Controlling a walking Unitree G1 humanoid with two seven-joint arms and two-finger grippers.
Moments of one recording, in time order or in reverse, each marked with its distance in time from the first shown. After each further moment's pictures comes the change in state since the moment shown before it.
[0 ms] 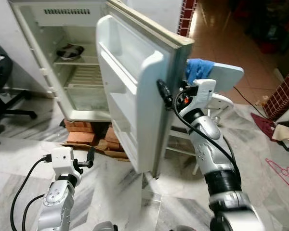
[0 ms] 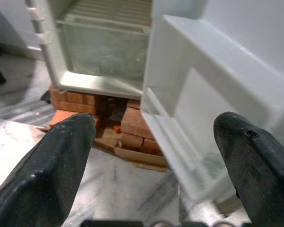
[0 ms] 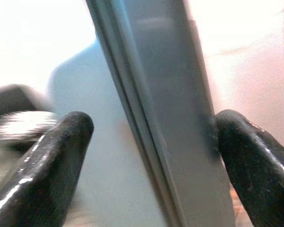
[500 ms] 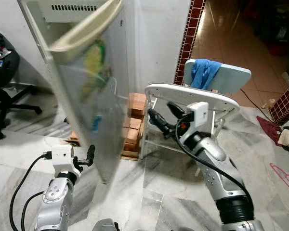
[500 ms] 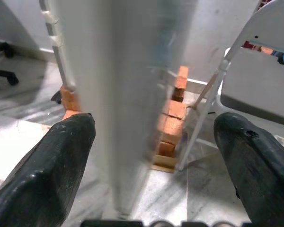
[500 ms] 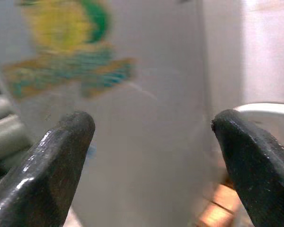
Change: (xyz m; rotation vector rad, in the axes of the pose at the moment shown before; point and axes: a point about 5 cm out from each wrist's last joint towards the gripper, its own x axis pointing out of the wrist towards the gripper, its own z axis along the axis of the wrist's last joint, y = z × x) left arm 0.004 0.000 0.005 0.029 -0.005 -0.009; right arm -0.043 -0.009 -0.025 -0.114 0.166 -0.005
